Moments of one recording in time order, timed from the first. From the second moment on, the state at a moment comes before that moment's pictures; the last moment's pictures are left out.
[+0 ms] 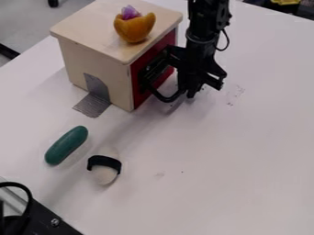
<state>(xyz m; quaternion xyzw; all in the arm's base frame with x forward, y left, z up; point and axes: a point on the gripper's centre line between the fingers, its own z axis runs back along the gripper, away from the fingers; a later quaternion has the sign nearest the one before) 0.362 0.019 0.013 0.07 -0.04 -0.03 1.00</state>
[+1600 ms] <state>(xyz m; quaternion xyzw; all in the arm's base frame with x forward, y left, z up) 0.362 -0.066 0.101 0.02 -0.11 -0.13 0.99</state>
